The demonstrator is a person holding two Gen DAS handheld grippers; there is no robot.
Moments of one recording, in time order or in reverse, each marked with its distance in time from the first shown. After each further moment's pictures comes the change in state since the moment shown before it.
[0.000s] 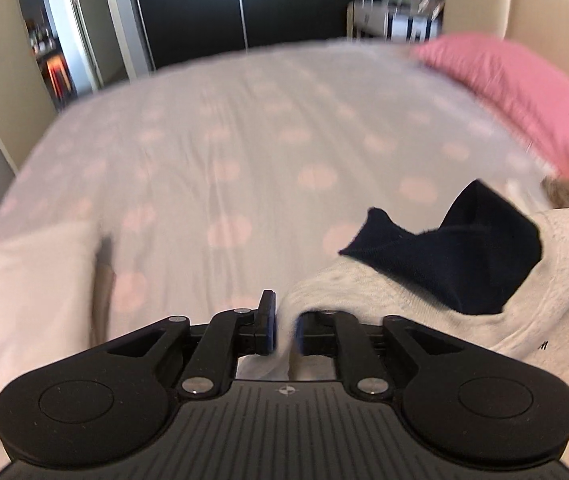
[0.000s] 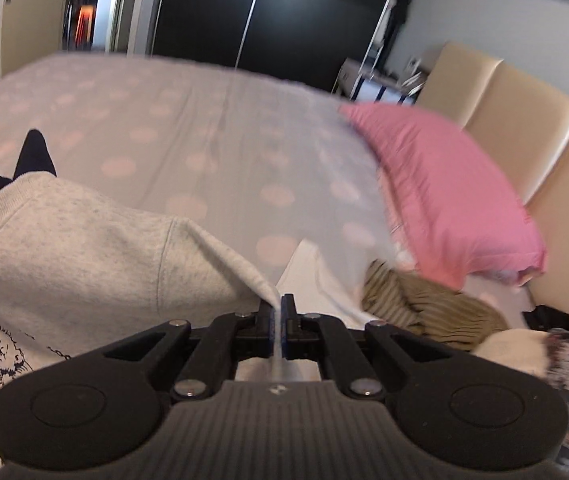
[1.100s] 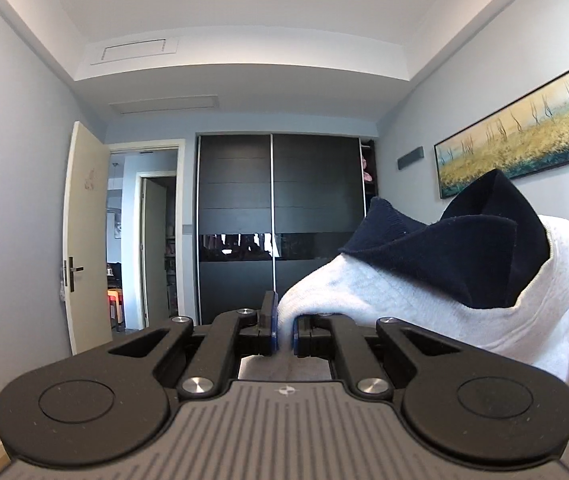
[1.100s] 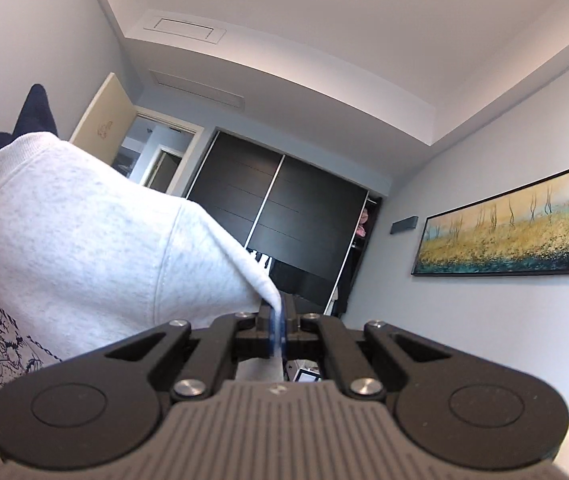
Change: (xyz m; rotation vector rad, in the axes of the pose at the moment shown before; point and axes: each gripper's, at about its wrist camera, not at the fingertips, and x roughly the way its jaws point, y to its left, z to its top) left arm -0.554 -0.003 -0.143 -0.063 -0.929 0.061; right arm -0.574 -0.051 -0.090 -0.061 -0.913 -0.120
